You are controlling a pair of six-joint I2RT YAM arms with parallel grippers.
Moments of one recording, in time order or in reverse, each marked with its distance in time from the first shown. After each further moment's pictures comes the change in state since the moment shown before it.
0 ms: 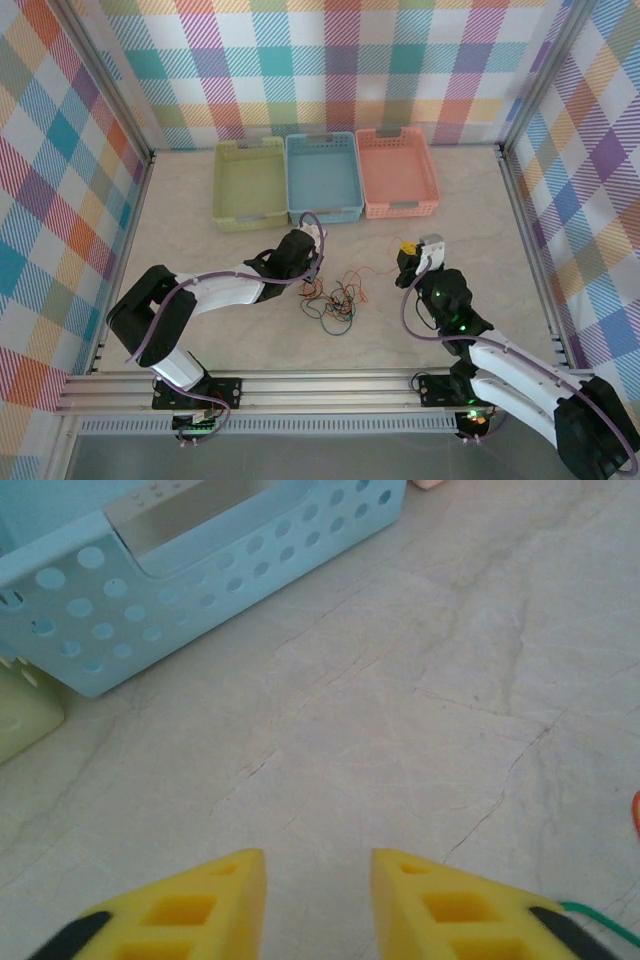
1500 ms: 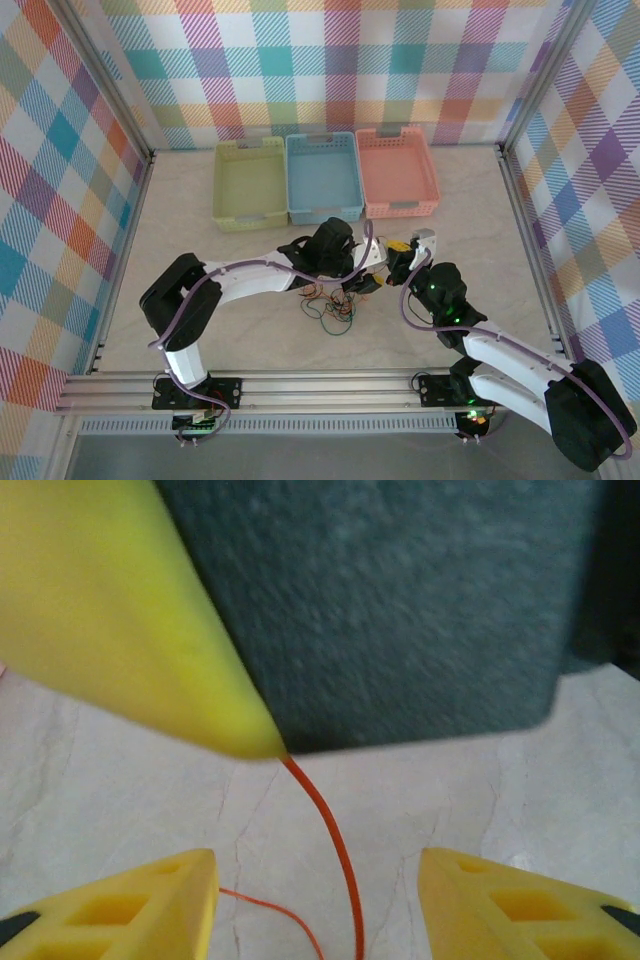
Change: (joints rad) left arm -0.124 0.189 0.319 -0.051 0.647 0.436; right arm 0.000 0.096 0.039 0.060 -0.114 0.178
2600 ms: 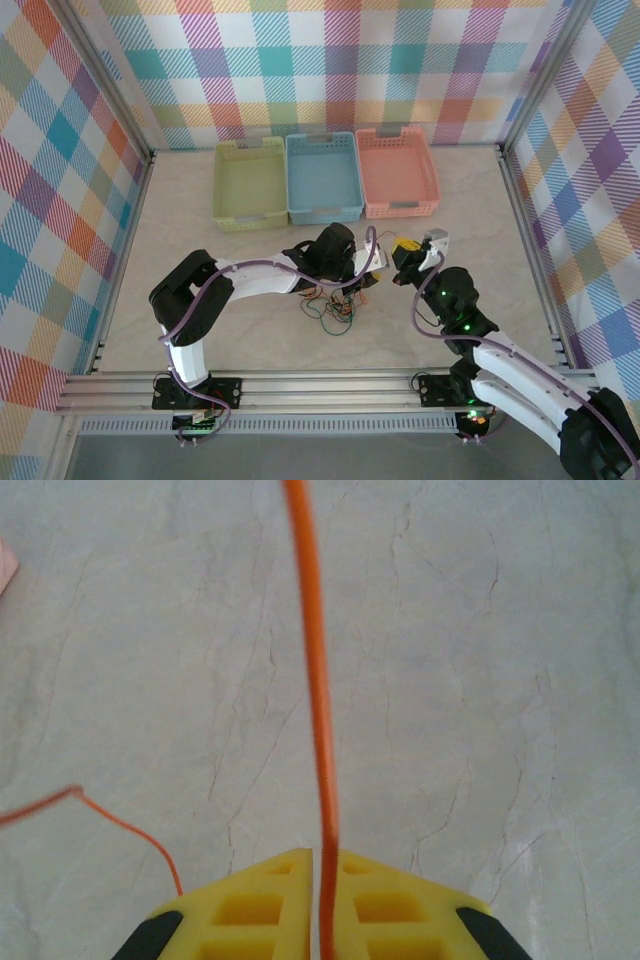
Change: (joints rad) left arm 0.000 0.047 -0.039 0.050 -0.014 0.025; right arm 0.000 -0.190 0.000 -0.091 0.036 0.007
